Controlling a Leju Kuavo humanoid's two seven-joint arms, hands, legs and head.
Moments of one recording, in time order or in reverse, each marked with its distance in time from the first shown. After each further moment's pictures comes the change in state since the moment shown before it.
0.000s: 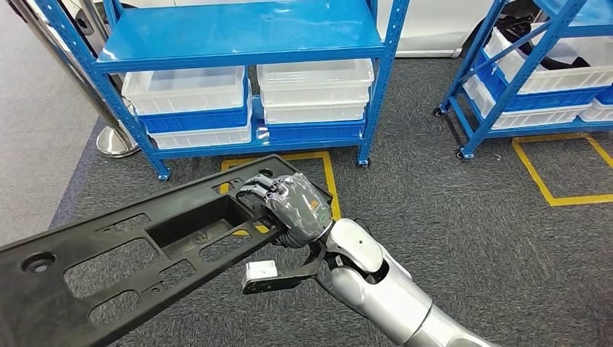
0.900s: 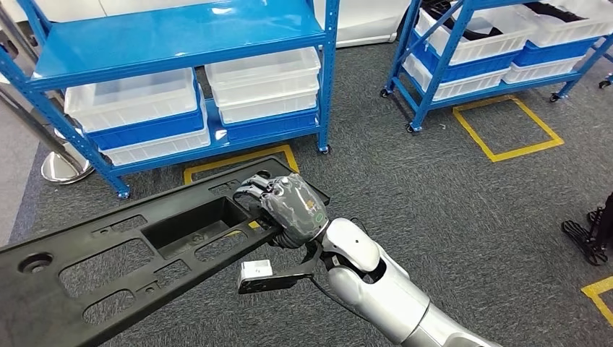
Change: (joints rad) left arm 0.001 -0.001 0.019 0.000 0.006 -0.002 -0.006; right arm -0.015 0.008 0.011 0.009 -0.001 0.020 0.018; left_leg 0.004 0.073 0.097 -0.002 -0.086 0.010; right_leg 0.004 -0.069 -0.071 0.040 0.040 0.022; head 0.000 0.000
